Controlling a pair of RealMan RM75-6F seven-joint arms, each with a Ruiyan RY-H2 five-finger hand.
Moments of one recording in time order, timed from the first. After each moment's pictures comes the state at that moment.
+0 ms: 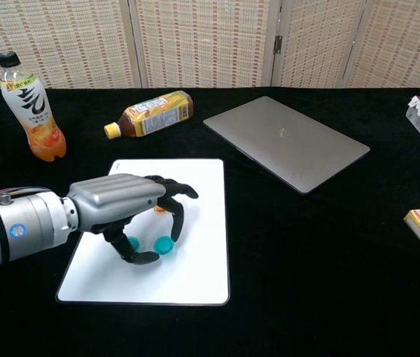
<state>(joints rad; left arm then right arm) -0.73 -1.64 -0.09 -1.45 1.37 0.80 0.27 0.05 -1.09 0.05 -1.52 -1.51 1.49 0.22</state>
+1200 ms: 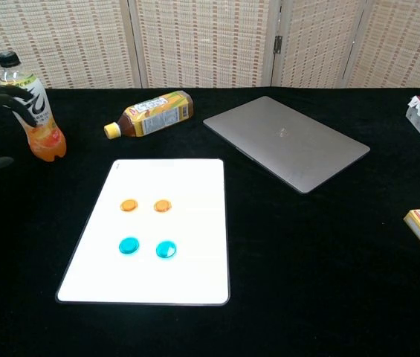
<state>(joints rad) -0.45 -1.30 -0.07 -1.53 1.37 1.24 0.03 0.08 -1.08 0.06 -1.53 -1.51 1.44 0.22</state>
